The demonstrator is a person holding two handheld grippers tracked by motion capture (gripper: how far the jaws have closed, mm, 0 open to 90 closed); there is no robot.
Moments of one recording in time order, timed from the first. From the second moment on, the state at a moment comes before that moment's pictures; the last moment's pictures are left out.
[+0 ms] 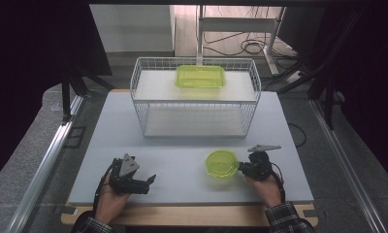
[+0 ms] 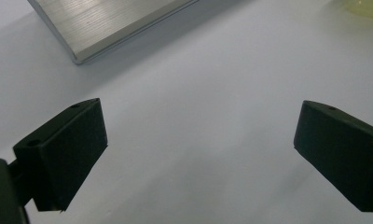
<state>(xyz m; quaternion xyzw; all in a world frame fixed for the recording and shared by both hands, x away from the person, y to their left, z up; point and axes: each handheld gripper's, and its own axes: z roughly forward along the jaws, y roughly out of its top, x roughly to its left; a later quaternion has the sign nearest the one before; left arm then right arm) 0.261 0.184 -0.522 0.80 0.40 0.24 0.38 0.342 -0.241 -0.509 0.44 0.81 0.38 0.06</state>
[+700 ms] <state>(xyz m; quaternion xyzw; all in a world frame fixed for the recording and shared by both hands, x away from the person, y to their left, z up) 0.261 0.183 -0.522 0.80 0.40 0.24 0.37 0.353 -0.184 -0.517 0.39 0.83 0.40 0.01</state>
